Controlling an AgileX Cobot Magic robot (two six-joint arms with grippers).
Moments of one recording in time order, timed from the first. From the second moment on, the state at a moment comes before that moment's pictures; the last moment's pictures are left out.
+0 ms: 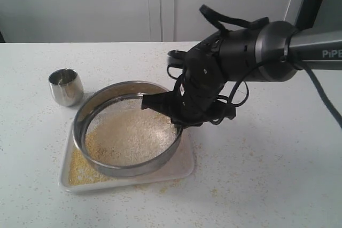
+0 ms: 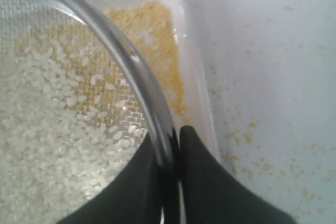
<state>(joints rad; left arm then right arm) 0.04 0.83 -0.64 -0.40 0.93 0.37 0.67 1.87 -1.26 -0.13 0.61 0.78</state>
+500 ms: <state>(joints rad) 0.04 0.83 -0.64 -0.40 0.93 0.37 0.66 1.88 -1.26 -0.16 0.59 0.96</state>
